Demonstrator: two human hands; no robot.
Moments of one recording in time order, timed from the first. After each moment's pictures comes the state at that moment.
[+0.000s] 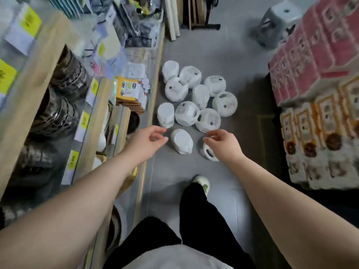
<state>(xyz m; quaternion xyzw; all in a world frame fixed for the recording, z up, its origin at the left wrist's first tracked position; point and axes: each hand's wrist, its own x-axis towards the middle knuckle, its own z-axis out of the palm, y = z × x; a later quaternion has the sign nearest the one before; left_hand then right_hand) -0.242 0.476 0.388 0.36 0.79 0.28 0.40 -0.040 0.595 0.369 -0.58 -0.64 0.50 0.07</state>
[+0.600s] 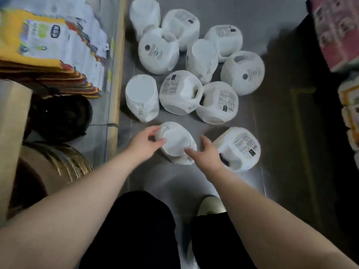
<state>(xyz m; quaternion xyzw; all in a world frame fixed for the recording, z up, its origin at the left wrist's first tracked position) -0.322 0.635 -0.065 0.31 0.79 0.23 0.47 -0.134 0.689 -0.063 -0.64 -0.53 0.55 0.04</state>
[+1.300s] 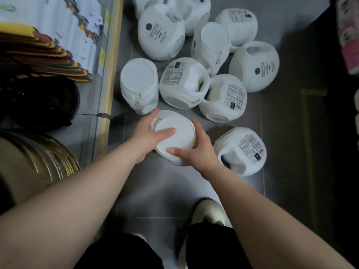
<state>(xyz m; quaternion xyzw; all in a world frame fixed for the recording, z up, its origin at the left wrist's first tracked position) -0.322 0.659 -0.118 0.16 0.73 0.38 0.53 -0.161 0.700 -0.106 -0.56 -0.56 0.61 0.07</state>
